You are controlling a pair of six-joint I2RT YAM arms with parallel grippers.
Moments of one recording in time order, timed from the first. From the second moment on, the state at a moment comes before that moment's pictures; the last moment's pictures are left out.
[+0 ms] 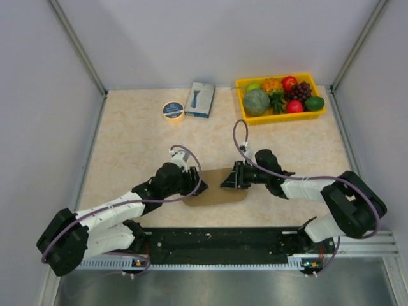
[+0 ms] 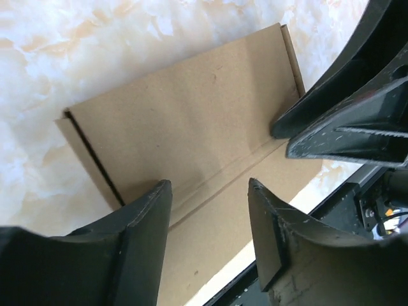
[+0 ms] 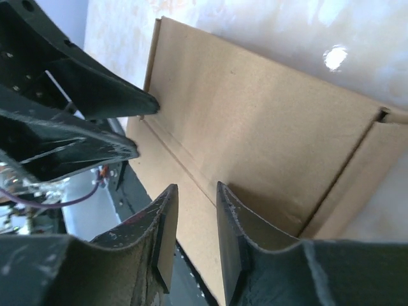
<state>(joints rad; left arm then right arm) -0.75 1.08 0.41 0.11 0.09 -0.70 0.62 1.47 0.46 0.49 -0.59 0.75</state>
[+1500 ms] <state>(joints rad) -0.91 0.89 0.66 -0.55 -0.13 -0.64 0.93 1.09 0.69 -0.46 0.08 0.46</state>
